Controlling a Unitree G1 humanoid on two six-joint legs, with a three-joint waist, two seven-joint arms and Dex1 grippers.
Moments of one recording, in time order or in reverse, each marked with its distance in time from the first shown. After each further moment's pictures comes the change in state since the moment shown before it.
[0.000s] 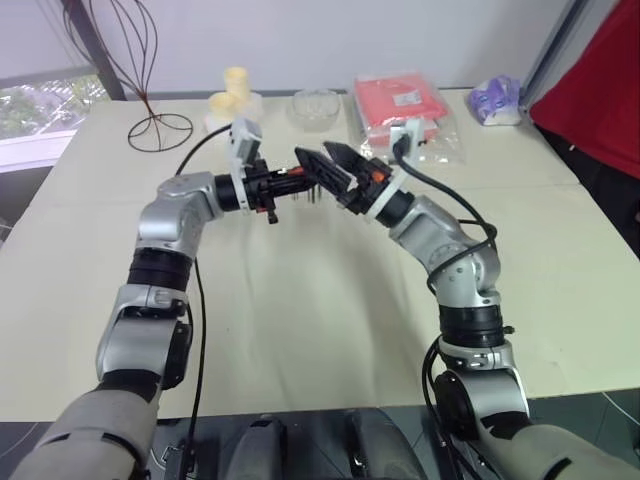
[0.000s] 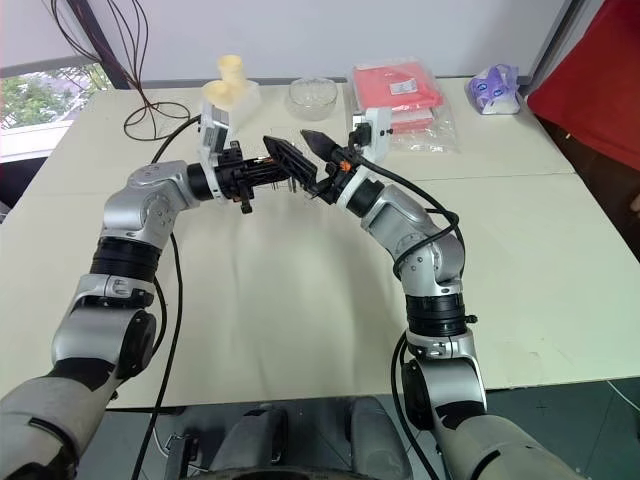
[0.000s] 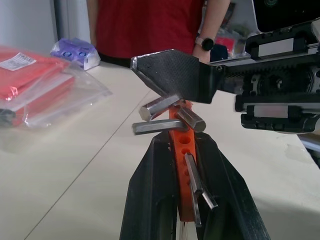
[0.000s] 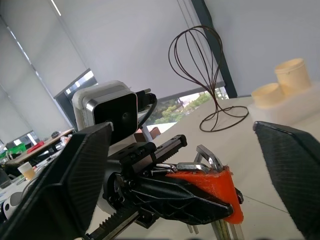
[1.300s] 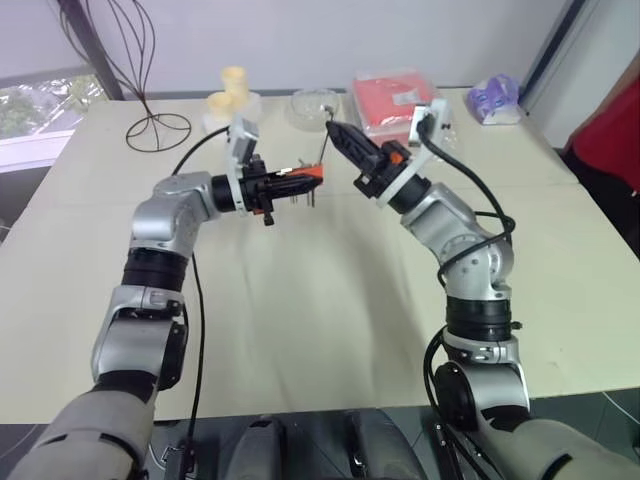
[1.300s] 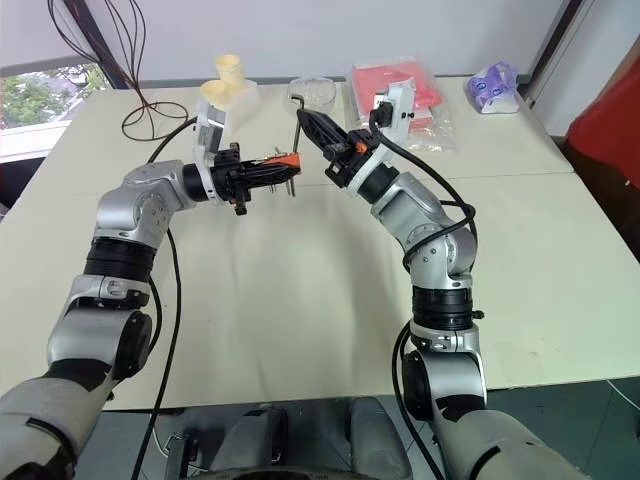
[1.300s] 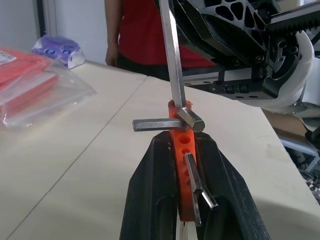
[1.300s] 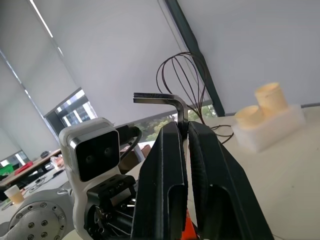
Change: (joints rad) left arm 0.012 0.020 -0.001 -0.047 -0.033 0.076 -0.034; right arm -0.039 -0.004 -0.073 -0.001 0.031 0.012 -0.050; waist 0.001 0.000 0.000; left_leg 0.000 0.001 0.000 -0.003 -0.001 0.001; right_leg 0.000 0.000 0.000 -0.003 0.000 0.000
